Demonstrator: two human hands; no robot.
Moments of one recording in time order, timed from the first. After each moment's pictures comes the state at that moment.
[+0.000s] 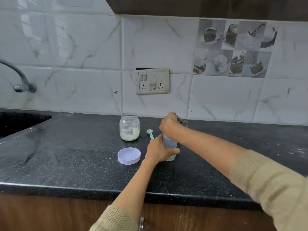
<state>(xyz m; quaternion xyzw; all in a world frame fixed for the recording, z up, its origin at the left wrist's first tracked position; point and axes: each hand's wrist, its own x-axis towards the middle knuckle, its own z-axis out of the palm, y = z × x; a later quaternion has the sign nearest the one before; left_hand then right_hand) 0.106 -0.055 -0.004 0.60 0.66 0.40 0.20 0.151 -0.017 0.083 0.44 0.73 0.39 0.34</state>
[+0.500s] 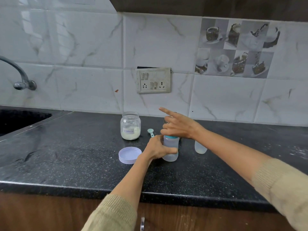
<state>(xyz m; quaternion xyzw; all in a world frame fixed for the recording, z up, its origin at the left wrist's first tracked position) 0.087 -0.042 -0.006 0.64 0.61 0.40 0.23 0.201 -0.007 0.075 0.14 0.72 0.65 0.18</state>
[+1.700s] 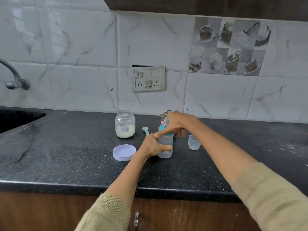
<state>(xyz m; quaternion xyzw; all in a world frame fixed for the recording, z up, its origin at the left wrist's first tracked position) 0.090 -0.036 -0.013 0.64 0.60 0.42 0.23 0.207 -0.006 0.096 0.51 0.86 -0.07 -0.02</state>
